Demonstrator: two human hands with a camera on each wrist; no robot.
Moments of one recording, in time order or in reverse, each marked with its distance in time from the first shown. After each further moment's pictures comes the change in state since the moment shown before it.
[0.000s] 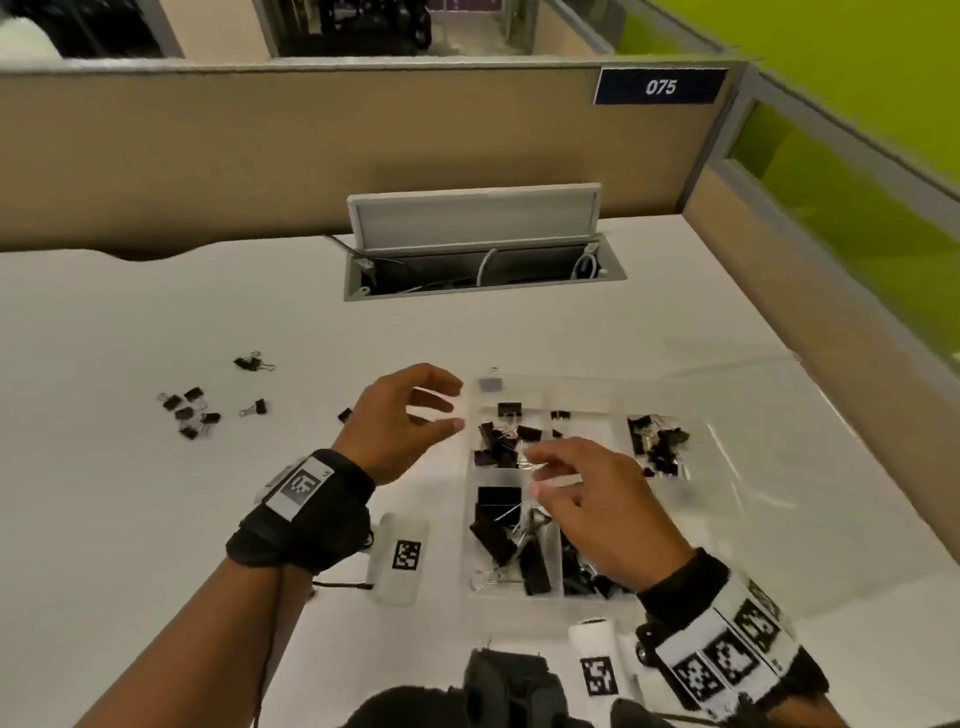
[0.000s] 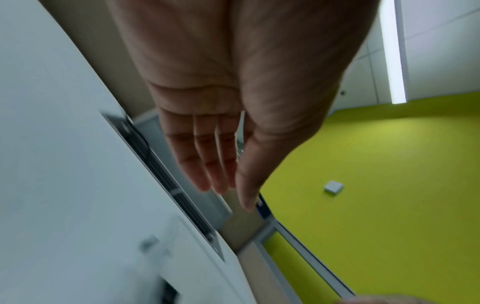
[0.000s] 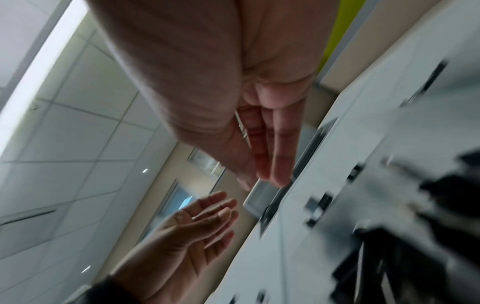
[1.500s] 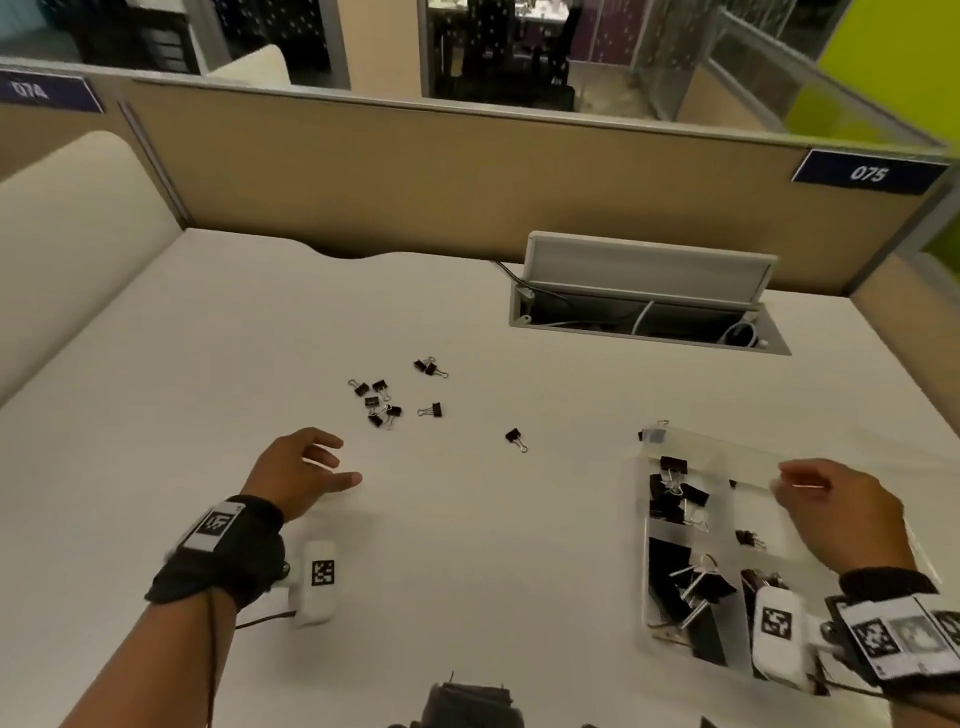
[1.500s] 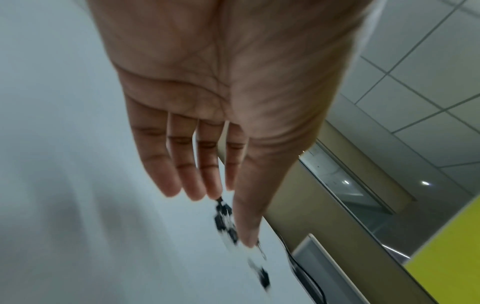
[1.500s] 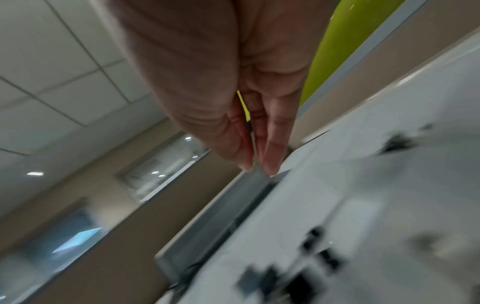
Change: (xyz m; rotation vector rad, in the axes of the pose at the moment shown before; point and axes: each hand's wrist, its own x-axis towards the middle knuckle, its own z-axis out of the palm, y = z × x) left_hand -0.114 -0.182 -0.207 0.045 0.335 -0.560; right_hand 0.064 -0.002 -0.004 -0.324 0.406 0.326
